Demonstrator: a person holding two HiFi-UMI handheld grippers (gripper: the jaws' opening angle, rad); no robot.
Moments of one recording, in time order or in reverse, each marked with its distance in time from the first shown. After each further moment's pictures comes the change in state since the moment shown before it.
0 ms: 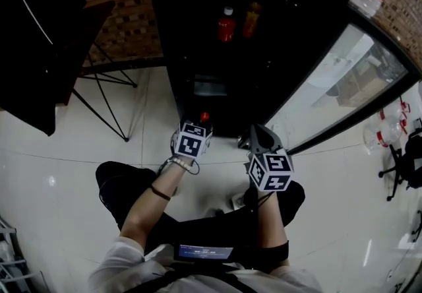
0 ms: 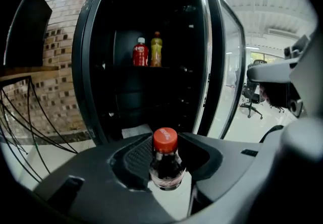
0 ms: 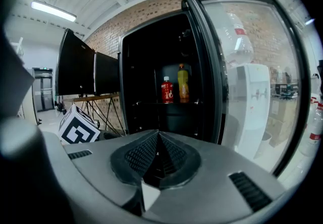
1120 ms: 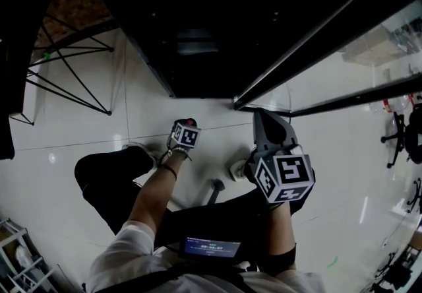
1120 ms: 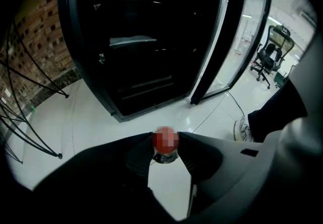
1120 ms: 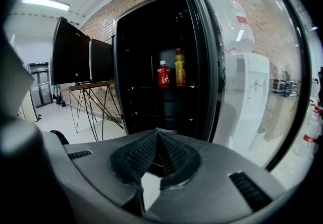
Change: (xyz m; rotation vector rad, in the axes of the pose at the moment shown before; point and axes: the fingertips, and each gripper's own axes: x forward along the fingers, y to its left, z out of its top) left arm 0.157 0.013 -0.354 -0.063 0.567 0.018; right arm 0.025 -0.024 -0.041 -0.013 0.142 -0.022
